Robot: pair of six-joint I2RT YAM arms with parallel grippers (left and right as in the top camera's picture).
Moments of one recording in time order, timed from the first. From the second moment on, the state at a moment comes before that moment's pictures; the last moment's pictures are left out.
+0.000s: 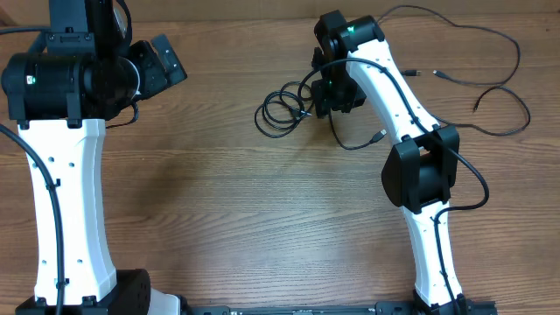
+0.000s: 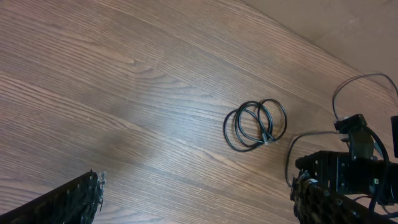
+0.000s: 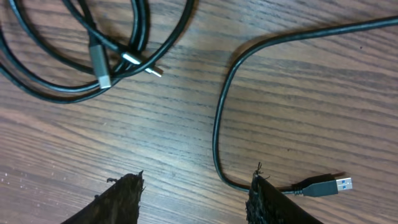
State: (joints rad) left arm -0.01 1.66 2.13 -1.44 0.05 -0.50; right arm 0.35 2.44 2.37 -1.49 -0.06 0.06
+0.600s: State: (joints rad) left arm -0.01 1.66 2.13 -1.44 0.02 -0.50; right arm 0.35 2.45 2.14 -1.34 -0.06 0.08
